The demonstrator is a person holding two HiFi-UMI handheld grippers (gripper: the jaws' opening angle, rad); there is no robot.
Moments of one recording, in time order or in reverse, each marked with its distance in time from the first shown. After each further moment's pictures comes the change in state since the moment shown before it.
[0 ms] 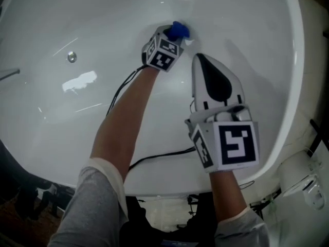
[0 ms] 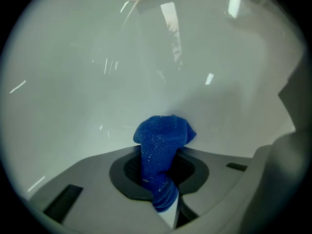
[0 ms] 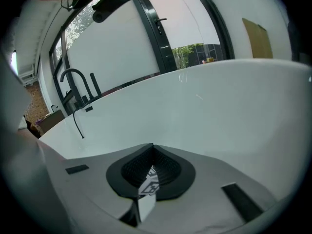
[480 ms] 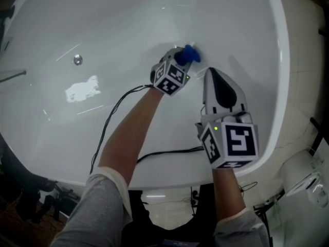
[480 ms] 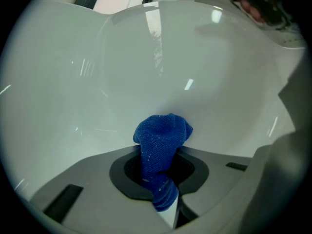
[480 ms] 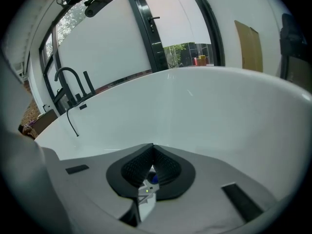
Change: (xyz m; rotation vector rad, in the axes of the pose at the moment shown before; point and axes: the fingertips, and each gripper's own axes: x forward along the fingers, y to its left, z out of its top) left arm -0.044 -0.089 -0.005 0.085 -0.050 -0.168; right arm -0.035 -0.017 -0.022 0.044 0.054 -0.109
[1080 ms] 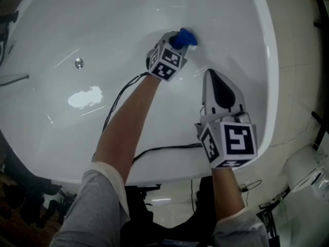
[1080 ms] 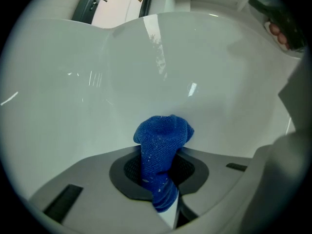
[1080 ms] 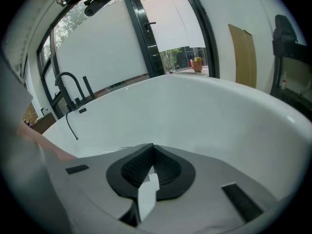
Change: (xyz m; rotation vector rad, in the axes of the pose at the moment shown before) left arm -0.007 0.038 0.062 0.047 -0.075 0.073; right arm -0.030 -0.006 0.001 0.021 -0.033 -0.020
